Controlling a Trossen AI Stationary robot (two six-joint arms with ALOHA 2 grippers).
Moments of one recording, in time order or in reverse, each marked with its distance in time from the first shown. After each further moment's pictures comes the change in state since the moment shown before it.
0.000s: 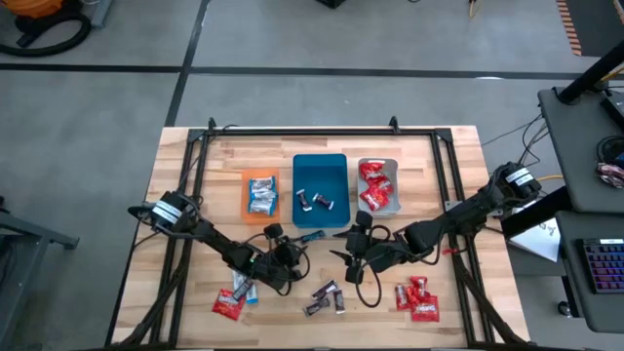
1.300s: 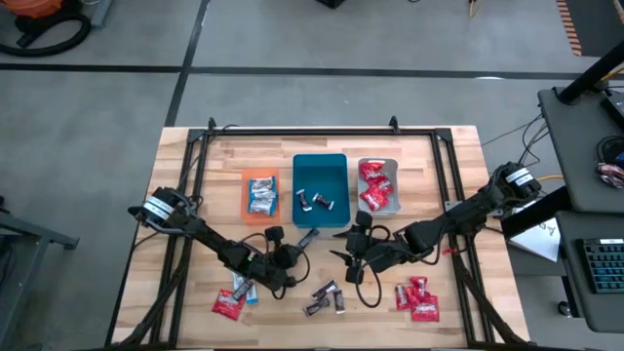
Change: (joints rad) left arm -0.016 -0.079 -0.003 -0.110 0.142 0.032; right arm 0.001 0.000 0.000 -0.002 -0.003 -0.010
